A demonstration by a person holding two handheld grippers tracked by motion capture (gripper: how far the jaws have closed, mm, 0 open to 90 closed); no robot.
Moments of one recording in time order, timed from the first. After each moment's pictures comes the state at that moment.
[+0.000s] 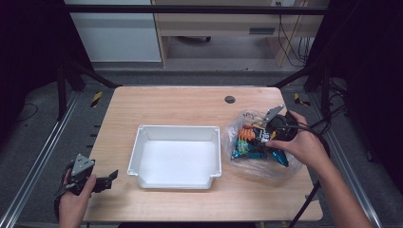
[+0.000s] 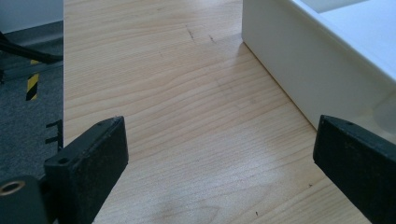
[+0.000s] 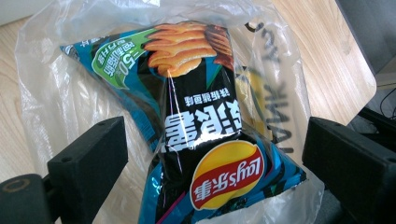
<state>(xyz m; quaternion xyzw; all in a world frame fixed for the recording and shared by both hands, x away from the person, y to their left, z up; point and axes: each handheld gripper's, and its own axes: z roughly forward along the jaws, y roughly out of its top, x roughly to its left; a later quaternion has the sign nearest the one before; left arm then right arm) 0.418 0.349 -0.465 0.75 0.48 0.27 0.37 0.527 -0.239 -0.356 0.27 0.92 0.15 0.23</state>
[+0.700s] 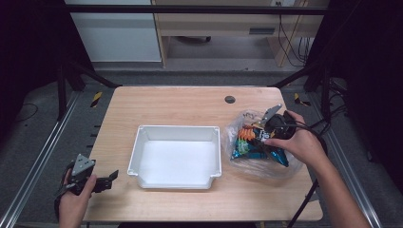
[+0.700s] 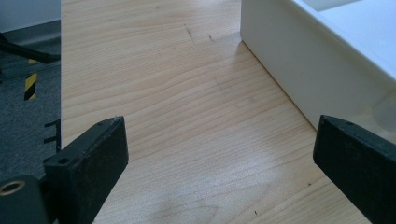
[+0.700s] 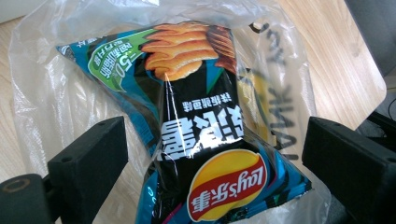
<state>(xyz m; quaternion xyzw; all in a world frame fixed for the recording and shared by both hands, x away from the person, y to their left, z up) 0.418 0.348 -0.465 0.75 0.48 0.26 0.36 0.534 -0.238 -0.362 0.26 0.93 0.15 0.22</state>
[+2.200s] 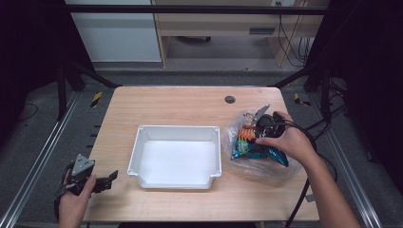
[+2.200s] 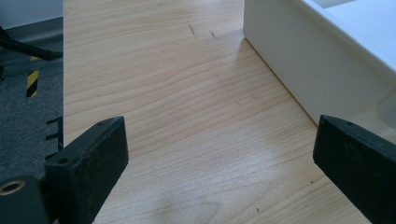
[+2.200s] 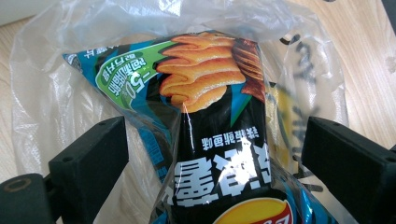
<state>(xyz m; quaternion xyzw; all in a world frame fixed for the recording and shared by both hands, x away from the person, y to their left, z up) 0.418 0.349 -0.466 0.75 0.48 0.26 0.36 0.553 -0.219 -0.381 0.24 0.94 0.13 0.19</state>
